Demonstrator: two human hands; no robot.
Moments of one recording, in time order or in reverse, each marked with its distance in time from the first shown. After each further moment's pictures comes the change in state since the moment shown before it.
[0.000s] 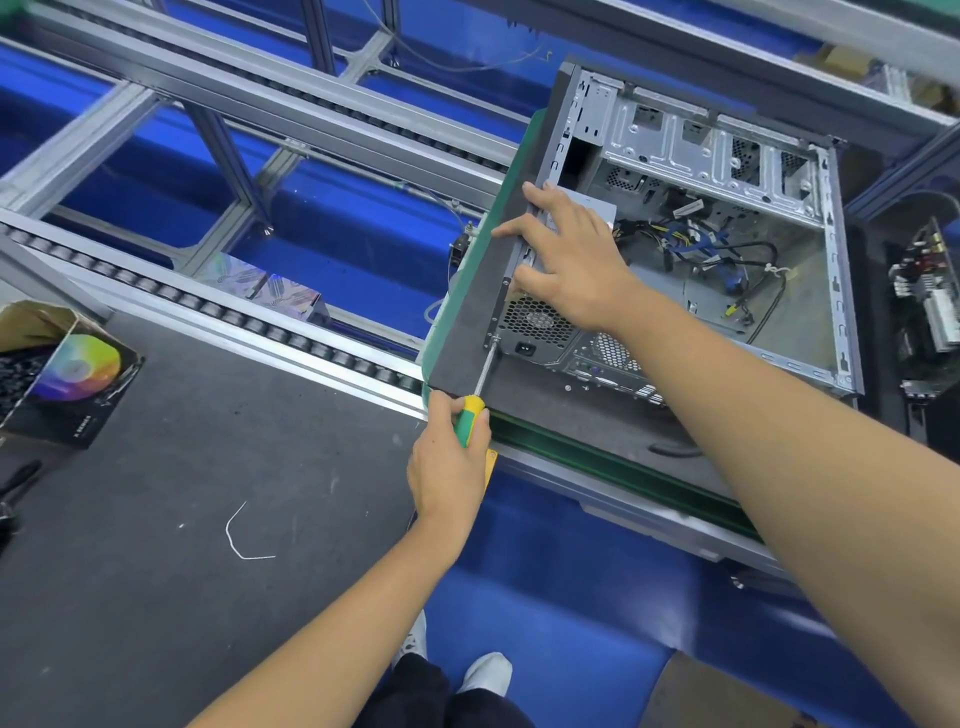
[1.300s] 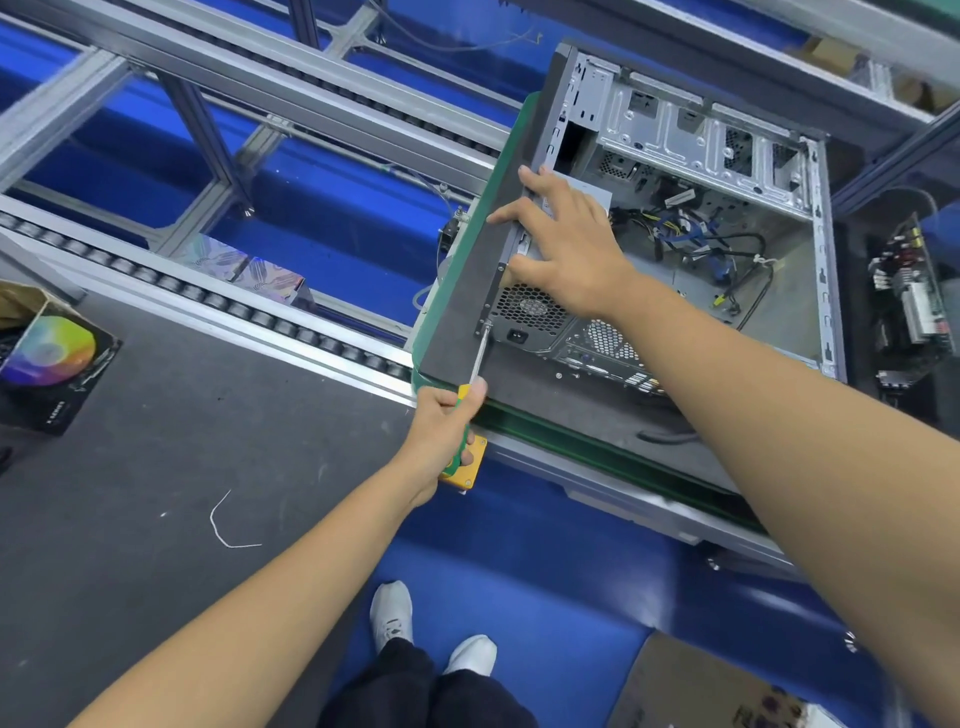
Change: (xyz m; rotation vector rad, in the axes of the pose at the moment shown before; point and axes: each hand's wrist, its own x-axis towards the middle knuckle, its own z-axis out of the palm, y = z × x) left_hand 0.038 -0.006 -0.006 -0.535 -0.491 -0.537; right_hand -0.001 -0.005 -0.004 0.003 -0.017 0.022
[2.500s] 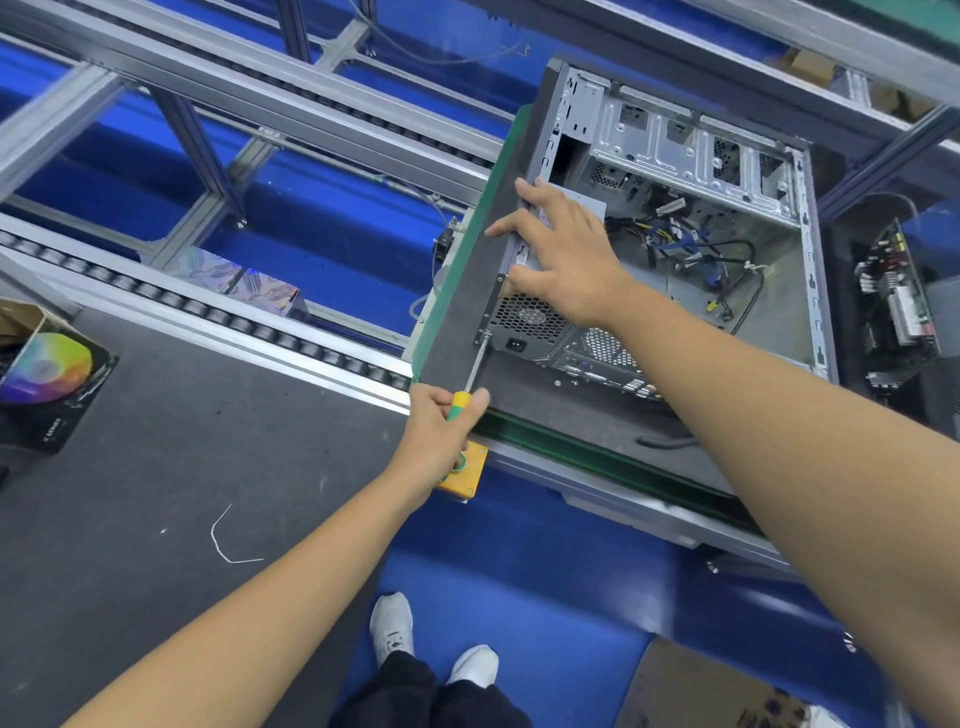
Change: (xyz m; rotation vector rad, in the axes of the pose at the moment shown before) left_hand 0.001 0.004 -0.006 0.180 0.045 0.189; right_hand 0.002 0.003 0.002 0.002 0.013 -0.008
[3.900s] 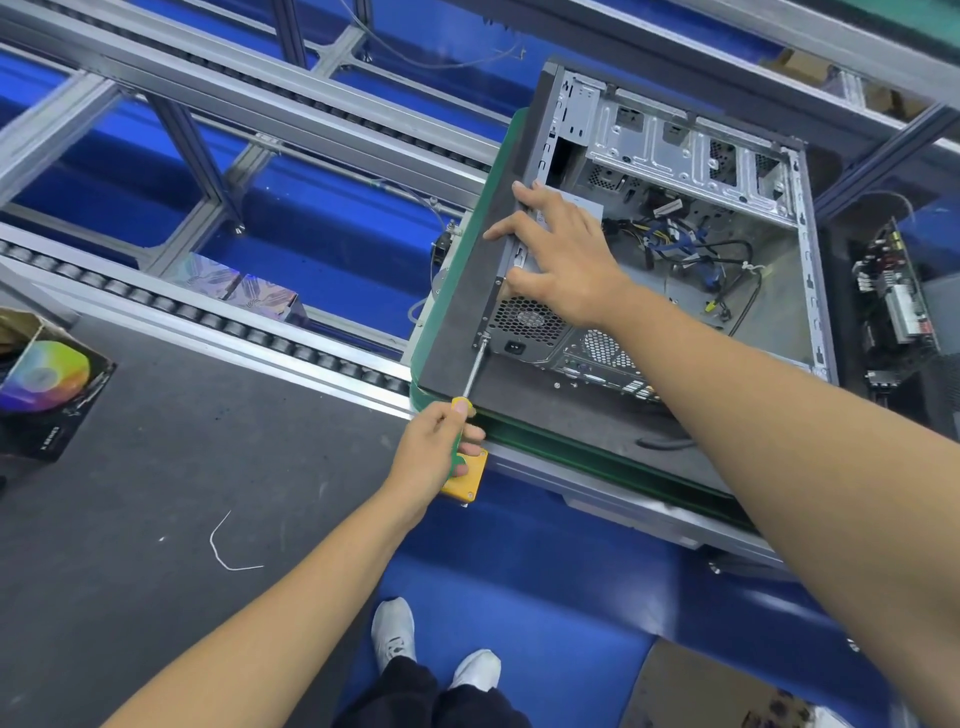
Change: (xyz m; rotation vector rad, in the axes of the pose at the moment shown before) left_hand -0.003 -0.014 -0.001 -0.147 -0.046 -0.012; right_hand 0.000 0.001 0.000 0.009 0.010 0.003
